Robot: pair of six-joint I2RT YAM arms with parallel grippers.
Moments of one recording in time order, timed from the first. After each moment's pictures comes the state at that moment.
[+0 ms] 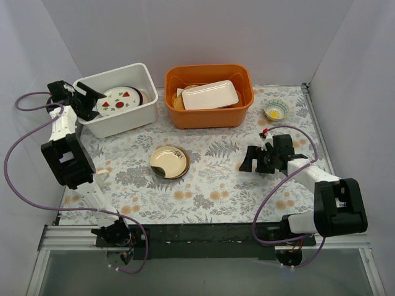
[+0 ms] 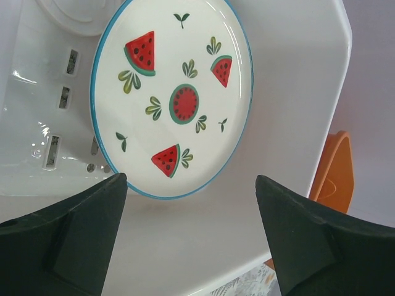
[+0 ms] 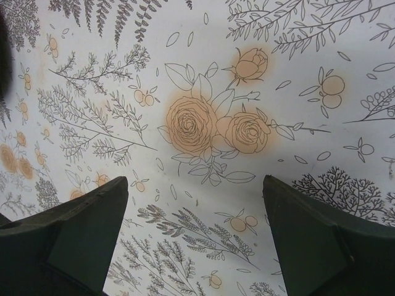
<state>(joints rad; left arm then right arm) 0.43 1.97 1.69 -0.44 0.45 -0.74 0.16 1.34 0.59 -0.20 -0.46 0.23</state>
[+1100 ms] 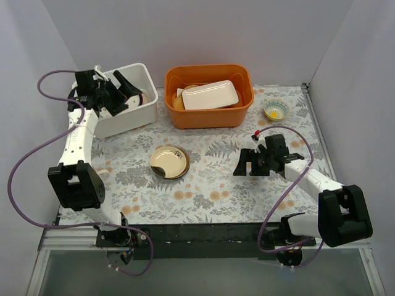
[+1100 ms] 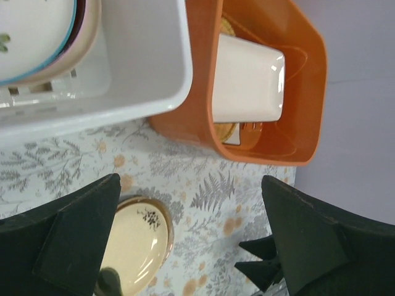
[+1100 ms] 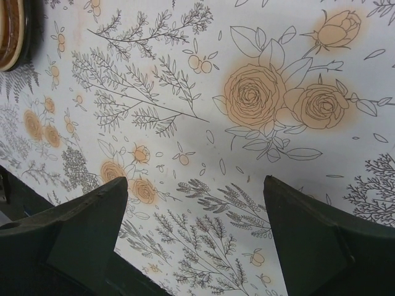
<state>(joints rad) 0.14 1.63 1.62 -0.57 0.48 -0.64 0.28 1.27 0.62 -0.32 -0.46 0.27</state>
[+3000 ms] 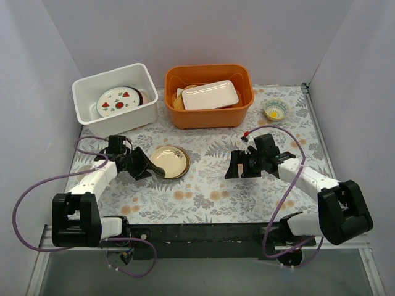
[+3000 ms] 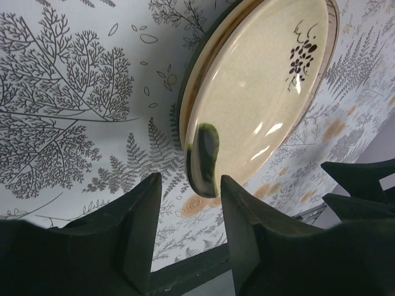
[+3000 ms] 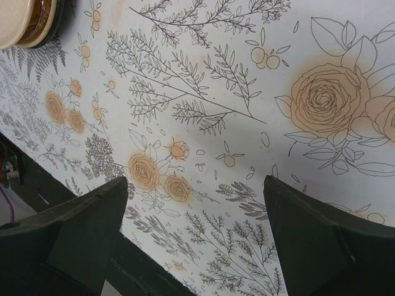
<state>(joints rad) -0.03 1.25 0.66 -0.48 0.43 -0.70 0.42 1.30 0.66 -0.32 -0.45 0.34</state>
